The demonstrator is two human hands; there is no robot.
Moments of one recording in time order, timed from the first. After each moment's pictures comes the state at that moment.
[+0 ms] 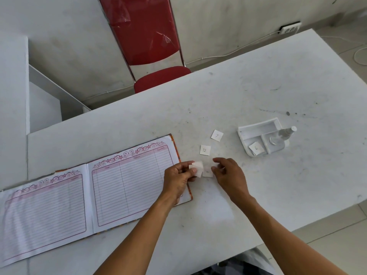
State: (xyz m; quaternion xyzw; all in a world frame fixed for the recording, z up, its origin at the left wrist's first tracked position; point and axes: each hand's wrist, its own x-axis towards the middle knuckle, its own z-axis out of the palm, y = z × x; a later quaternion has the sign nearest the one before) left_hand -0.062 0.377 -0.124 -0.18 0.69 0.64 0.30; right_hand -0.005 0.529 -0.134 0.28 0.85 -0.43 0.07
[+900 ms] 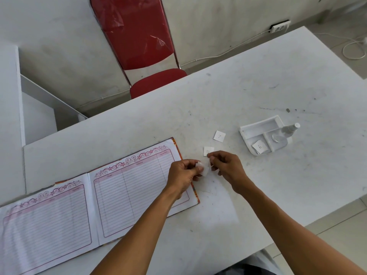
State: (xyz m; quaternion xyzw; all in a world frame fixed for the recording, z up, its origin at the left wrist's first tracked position) left_hand -0.089 0.377 -0.121 -0.08 0.76 0.55 0.34; right_hand -0.038 0.523 -0.126 0.31 0.70 -0.64 0.07
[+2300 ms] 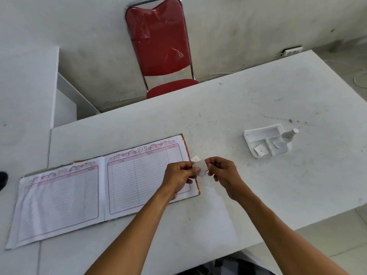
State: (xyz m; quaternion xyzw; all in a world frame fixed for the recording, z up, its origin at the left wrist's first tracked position) left_hand -0.062 0.342 -0.095 -0.10 0.74 0.58 0.32; right_hand -0.009 0.493 -0.096 0.24 0.65 -0.71 0.09
